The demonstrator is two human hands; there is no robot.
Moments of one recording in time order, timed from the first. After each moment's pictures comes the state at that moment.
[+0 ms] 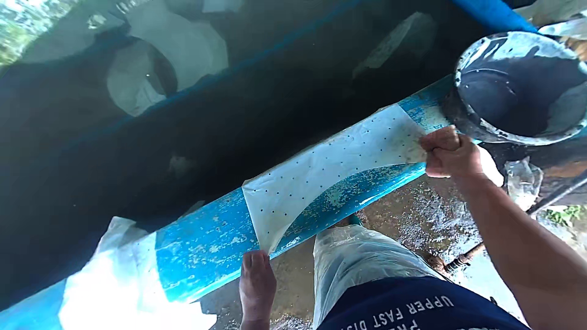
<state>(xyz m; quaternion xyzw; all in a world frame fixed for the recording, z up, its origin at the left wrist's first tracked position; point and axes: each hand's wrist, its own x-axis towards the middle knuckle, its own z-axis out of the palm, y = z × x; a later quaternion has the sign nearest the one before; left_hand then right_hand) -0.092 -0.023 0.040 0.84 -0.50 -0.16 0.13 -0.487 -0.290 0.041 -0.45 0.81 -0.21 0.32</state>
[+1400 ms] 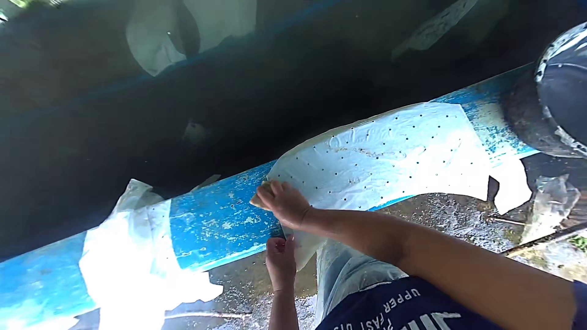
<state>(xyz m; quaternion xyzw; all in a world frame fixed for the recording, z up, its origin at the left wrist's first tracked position) -0.115 -0.027 -0.005 0.87 -0.18 -0.30 0.36 -0.130 -0.184 0.016 -0.87 0.28 0.01 0.40</state>
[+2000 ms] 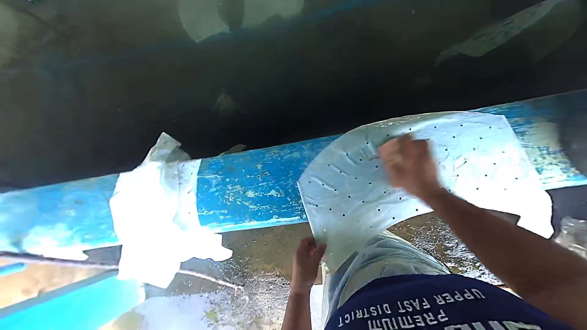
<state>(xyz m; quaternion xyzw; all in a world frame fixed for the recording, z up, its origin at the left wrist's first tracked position) -0.142 0.029 -0.018 0.73 -0.11 -0.48 0.48 -0.293 -0.253 0.027 -0.82 0.51 -0.08 0.23</state>
